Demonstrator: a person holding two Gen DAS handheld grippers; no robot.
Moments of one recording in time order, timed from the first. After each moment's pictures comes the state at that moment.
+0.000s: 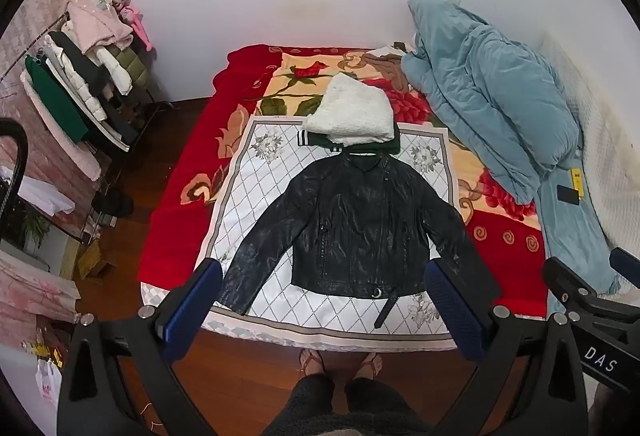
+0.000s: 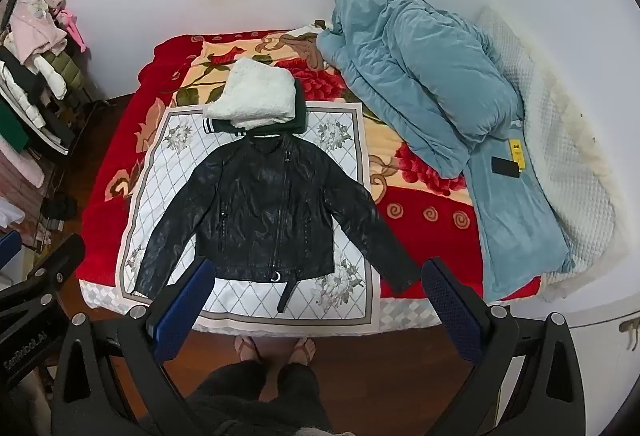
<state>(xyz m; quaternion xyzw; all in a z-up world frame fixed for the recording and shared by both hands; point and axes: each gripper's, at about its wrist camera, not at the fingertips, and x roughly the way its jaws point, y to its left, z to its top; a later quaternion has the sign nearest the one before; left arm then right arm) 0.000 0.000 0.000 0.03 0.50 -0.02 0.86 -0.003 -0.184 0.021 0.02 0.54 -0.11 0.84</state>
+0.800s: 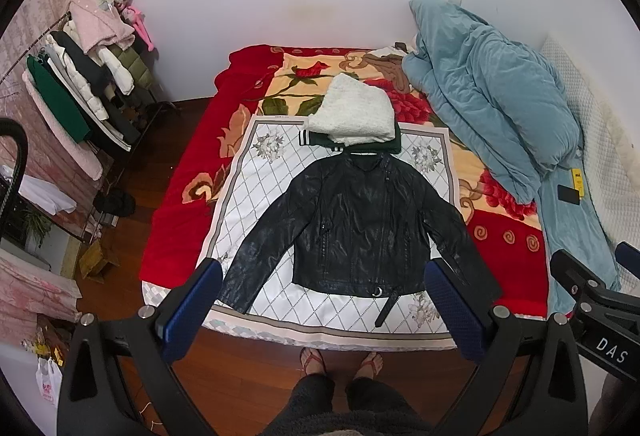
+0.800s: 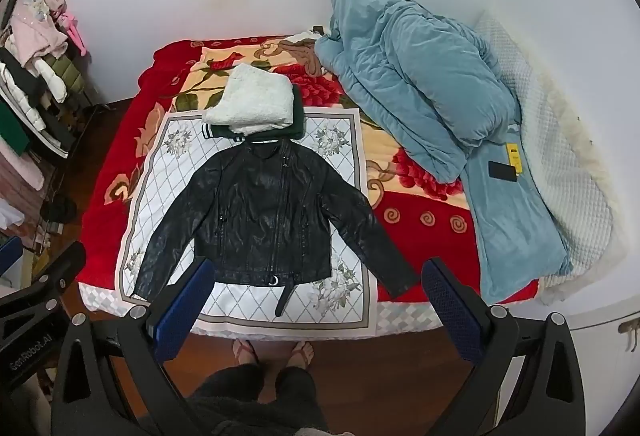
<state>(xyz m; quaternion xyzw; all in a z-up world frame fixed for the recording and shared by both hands) 0.001 0.001 0.001 0.03 0.50 -0.02 0.87 -0.005 -0.191 0.033 0.02 0.53 -0.11 0.84</state>
